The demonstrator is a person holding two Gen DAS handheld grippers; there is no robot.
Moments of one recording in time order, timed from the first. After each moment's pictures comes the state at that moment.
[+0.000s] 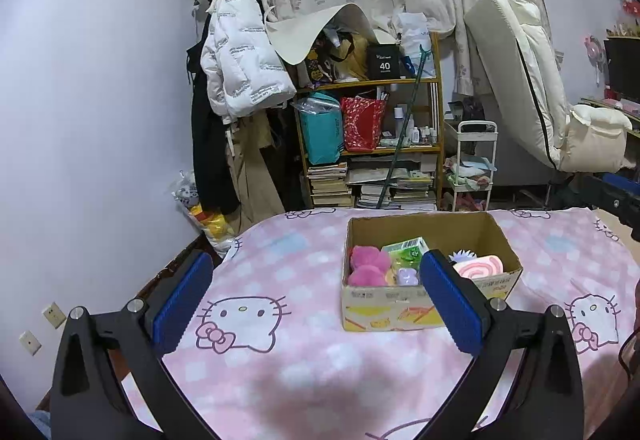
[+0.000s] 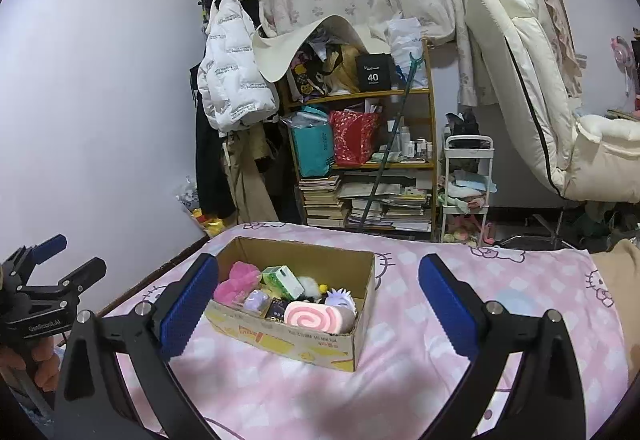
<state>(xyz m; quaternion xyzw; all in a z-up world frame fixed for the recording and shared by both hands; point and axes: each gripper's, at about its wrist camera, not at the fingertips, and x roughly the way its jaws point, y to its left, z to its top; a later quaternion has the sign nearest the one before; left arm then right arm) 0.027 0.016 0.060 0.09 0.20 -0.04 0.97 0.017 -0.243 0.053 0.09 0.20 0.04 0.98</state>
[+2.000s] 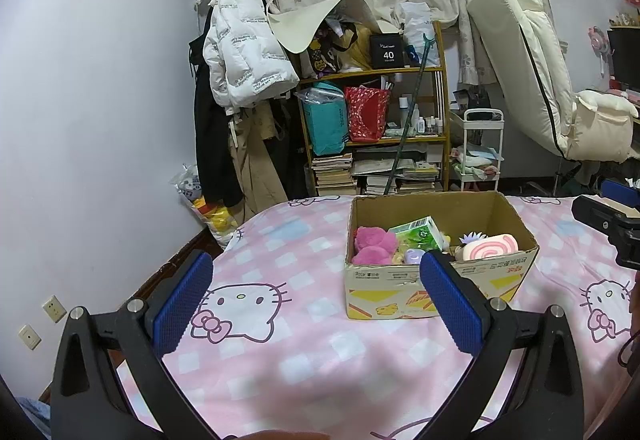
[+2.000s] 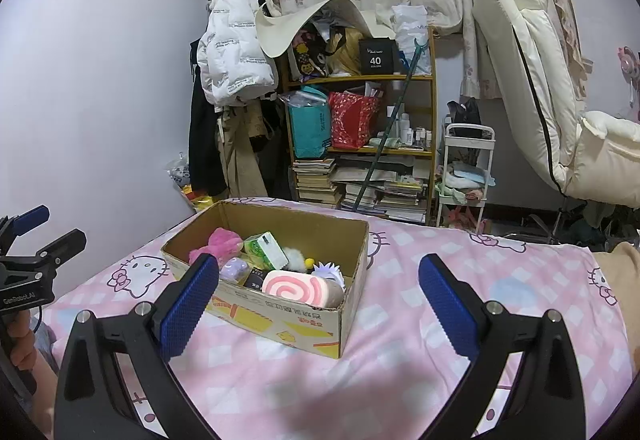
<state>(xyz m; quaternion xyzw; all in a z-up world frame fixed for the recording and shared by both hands) 0.038 0.015 0.024 0.09 0.21 -0.03 0.97 0.030 -0.234 0.009 0.05 0.21 0.03 0.98</state>
